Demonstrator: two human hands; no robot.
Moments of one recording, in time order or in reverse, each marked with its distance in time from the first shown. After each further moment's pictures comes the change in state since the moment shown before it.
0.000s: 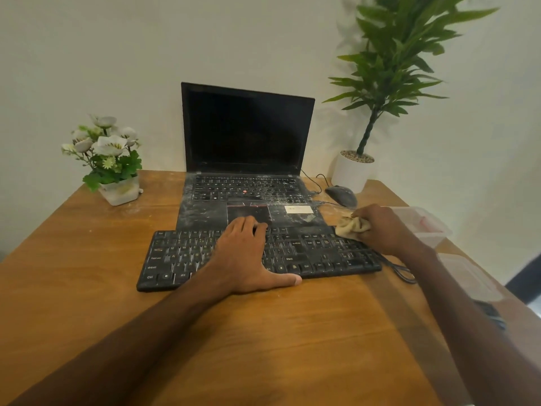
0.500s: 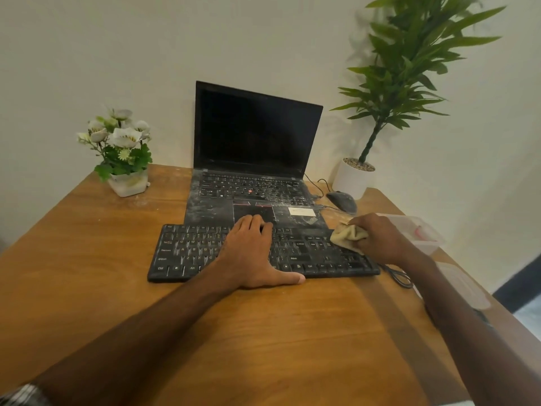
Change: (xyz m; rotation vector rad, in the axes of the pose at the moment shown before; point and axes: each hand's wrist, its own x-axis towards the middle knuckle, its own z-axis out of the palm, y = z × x) left_hand -0.002 0.000 -0.001 0.007 0.003 0.010; right_hand -0.015 -0.018 -0.005 -0.029 -0.050 -0.095
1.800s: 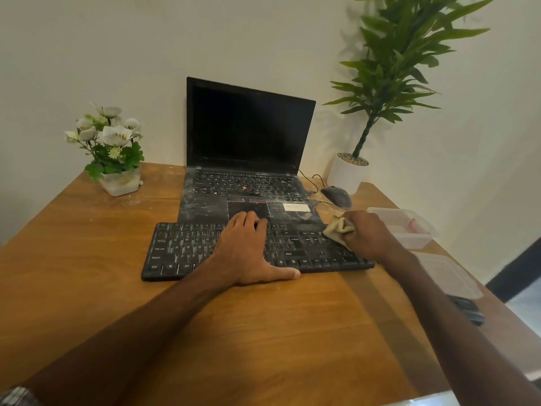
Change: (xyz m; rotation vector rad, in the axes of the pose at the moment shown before) left_hand 0.000 0.001 0.002 0.003 0.014 -0.005; right_hand -0.004 -0.017 0.011 -0.038 0.070 0.143
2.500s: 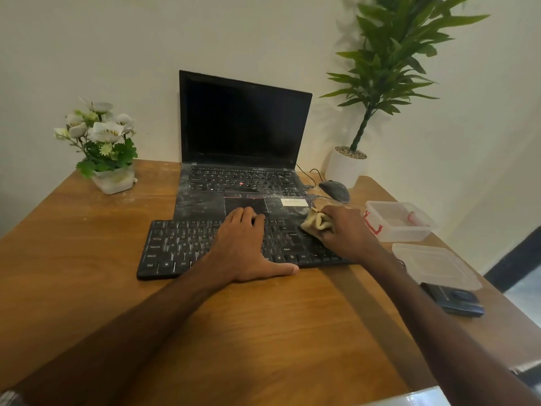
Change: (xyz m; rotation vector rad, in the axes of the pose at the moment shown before) left_hand 0.000 0.000 -0.001 0.004 0.023 0.000; right_hand -0.002 -0.027 0.020 0.118 0.046 -0.110
